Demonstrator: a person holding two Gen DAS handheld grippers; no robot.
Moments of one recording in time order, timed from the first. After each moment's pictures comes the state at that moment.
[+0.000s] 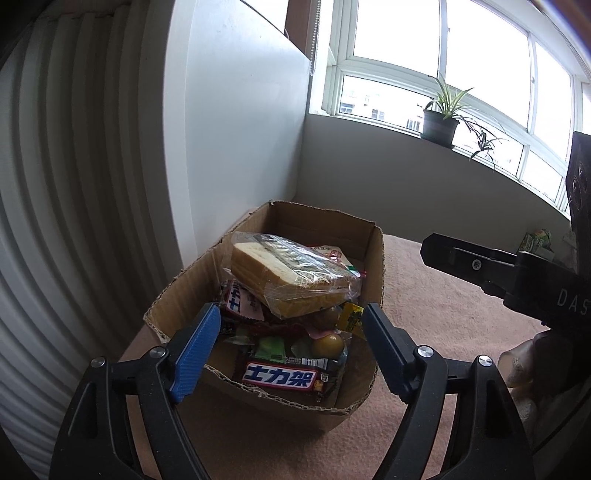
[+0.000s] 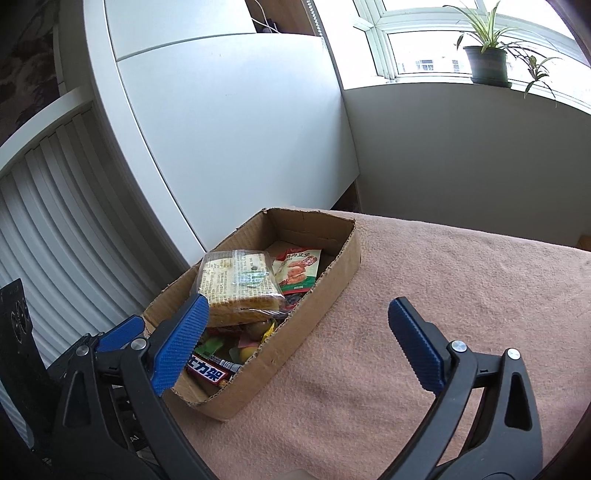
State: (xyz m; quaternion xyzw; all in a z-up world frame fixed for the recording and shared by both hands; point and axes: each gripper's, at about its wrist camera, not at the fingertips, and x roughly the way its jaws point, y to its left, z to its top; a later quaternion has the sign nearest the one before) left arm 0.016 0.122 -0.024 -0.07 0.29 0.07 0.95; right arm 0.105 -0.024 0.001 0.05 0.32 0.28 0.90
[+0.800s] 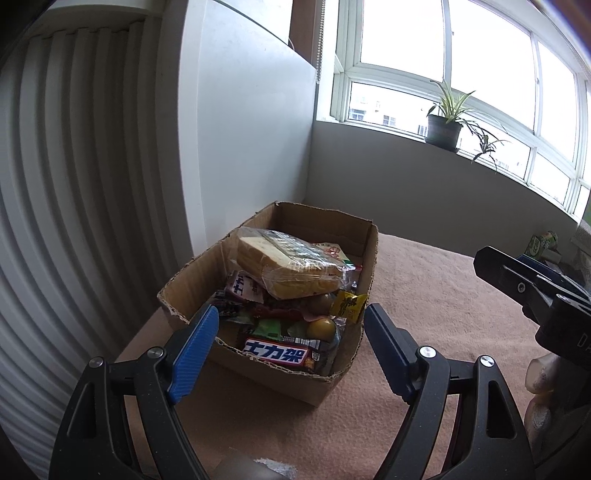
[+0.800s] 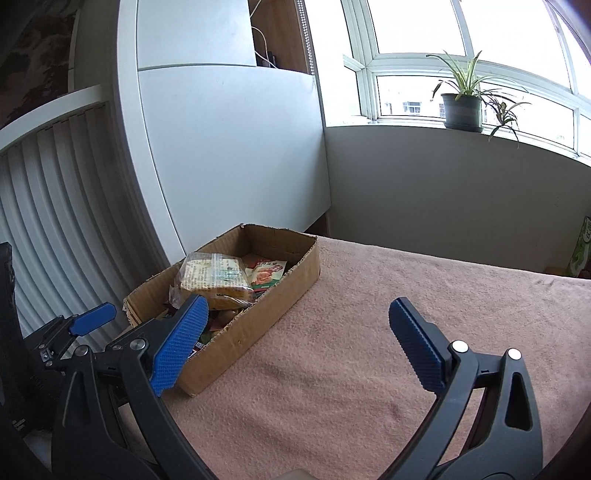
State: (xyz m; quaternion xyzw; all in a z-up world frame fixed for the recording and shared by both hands) left arm -0.011 0.105 -0.022 -0.07 0.28 0.10 0.95; right arm 0.057 -0.053 0.009 0.01 0.25 0.24 0.94
